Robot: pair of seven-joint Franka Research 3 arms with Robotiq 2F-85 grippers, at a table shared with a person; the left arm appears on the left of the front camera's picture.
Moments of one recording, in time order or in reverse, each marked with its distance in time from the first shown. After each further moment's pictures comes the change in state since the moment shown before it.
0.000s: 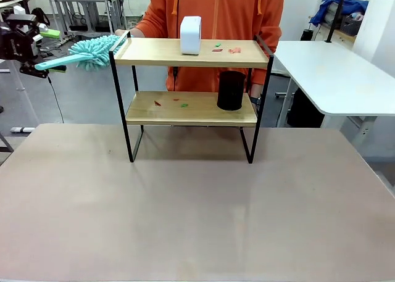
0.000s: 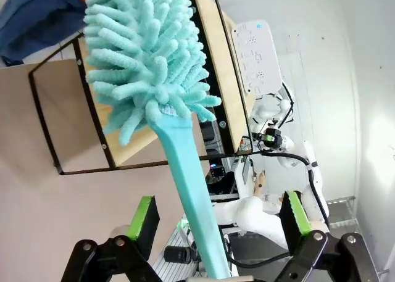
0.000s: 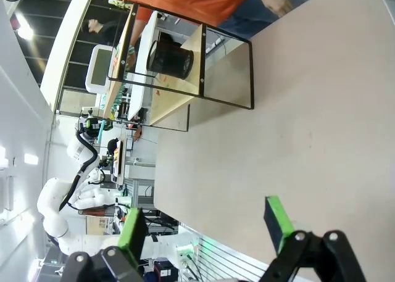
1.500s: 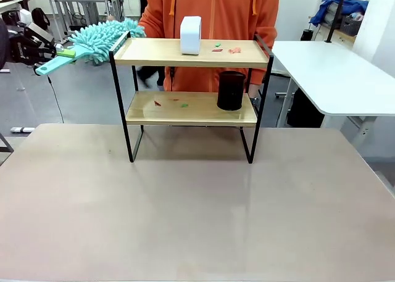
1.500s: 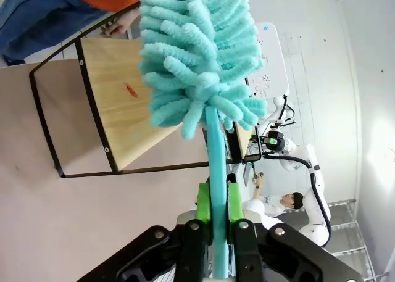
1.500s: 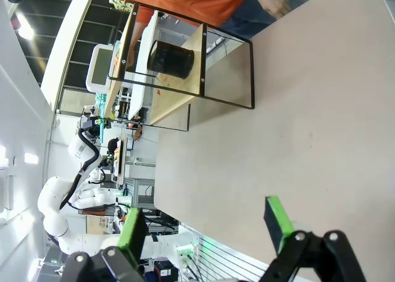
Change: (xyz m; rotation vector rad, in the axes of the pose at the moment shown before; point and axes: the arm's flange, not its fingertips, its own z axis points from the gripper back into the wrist) left arm 0.001 0.005 -0.007 0.008 -0.008 0.001; right arm 0.000 0.000 0.000 0.002 0.001 0.002
